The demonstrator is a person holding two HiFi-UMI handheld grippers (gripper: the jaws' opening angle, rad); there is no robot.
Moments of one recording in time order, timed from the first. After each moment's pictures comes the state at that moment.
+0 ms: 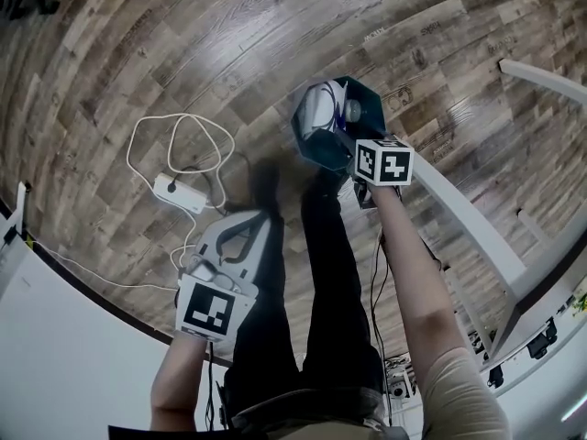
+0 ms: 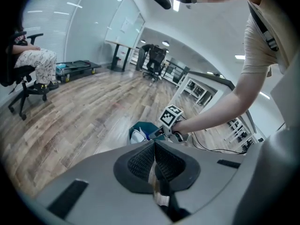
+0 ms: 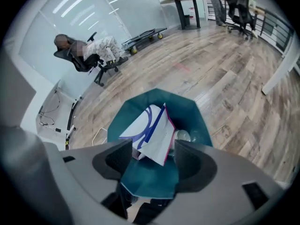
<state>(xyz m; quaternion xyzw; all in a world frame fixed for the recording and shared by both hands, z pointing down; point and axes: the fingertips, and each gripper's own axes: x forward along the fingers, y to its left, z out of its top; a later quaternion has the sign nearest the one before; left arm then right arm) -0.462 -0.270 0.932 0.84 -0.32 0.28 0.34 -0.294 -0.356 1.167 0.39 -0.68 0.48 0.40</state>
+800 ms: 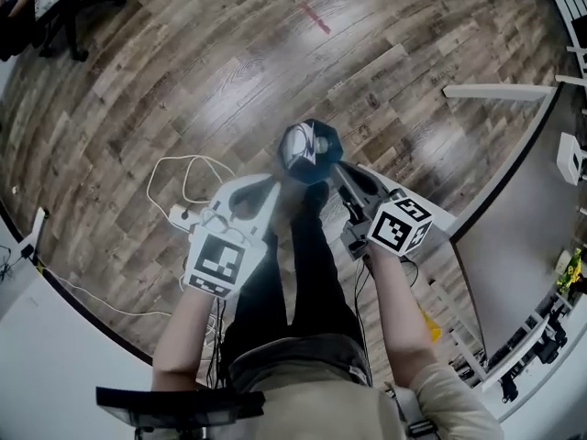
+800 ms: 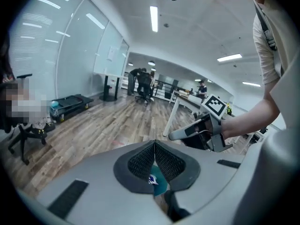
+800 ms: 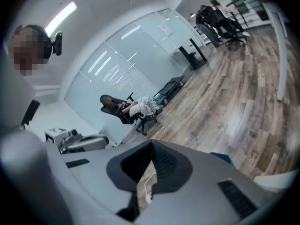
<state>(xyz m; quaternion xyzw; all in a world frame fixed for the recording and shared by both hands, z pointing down) -0.449 -0.361 0.713 0.89 -0.34 0.22 0.22 -0.348 -0.384 0.767 0.37 -0.79 0.48 0.09</state>
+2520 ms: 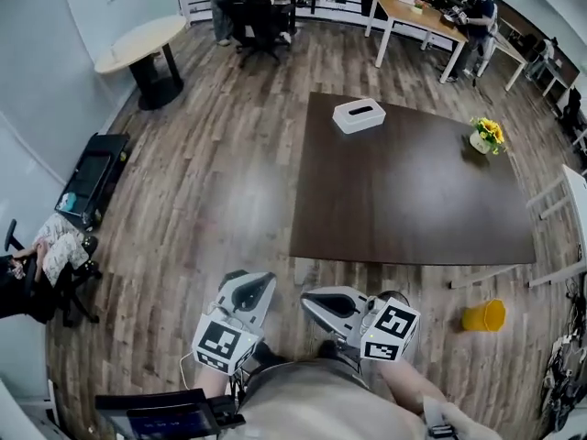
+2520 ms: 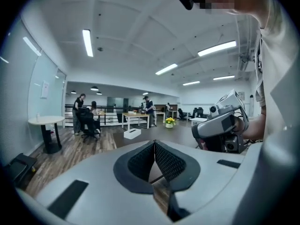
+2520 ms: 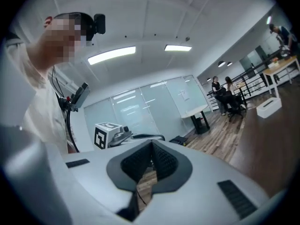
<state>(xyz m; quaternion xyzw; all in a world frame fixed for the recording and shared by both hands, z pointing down) -0.150 -0.129 0.349 0.99 -0.07 0.13 0.01 -0.139 -0.067 0.330 0.49 -0.85 0.19 -0.08</state>
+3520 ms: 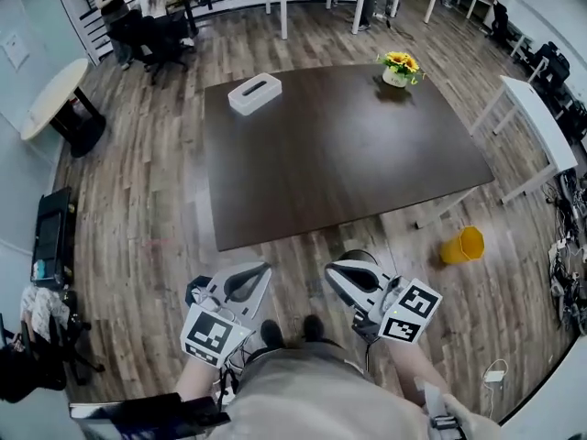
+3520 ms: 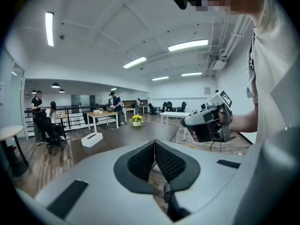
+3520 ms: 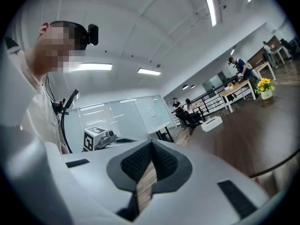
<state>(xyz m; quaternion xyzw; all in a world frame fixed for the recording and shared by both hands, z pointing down) -0.017 0.027 0.343 0.98 0.12 0.15 -0.05 0.031 0.112 0.330 0.67 -0.71 0.17 -0.15</state>
